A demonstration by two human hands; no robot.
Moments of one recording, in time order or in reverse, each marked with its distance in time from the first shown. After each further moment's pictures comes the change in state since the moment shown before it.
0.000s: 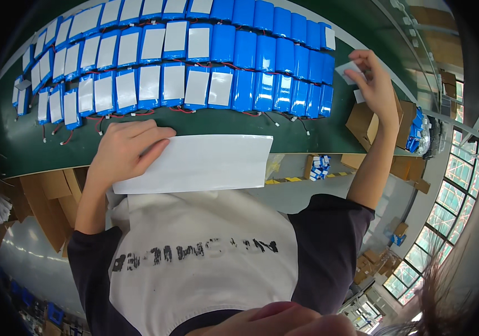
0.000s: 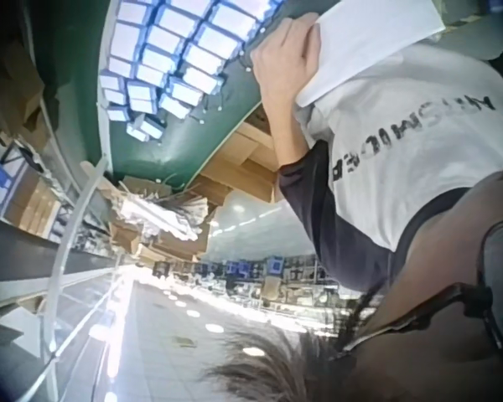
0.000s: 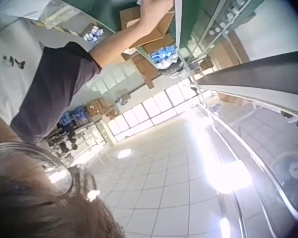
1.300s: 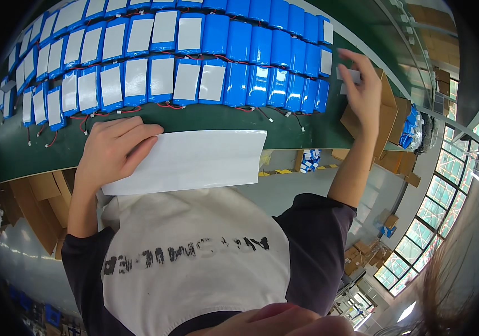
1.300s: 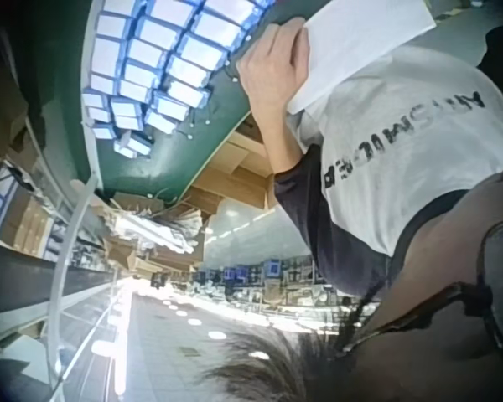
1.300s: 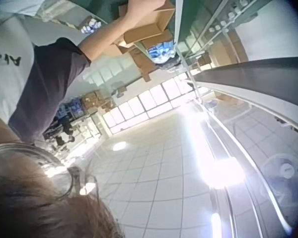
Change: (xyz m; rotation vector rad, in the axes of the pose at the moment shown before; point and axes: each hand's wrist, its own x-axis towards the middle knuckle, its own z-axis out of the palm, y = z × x) left_hand -0.001 -0.001 0.000 0.012 0.003 -0.013; right_hand -0.017 -0.016 0.031 -0.076 0.158 -0.042
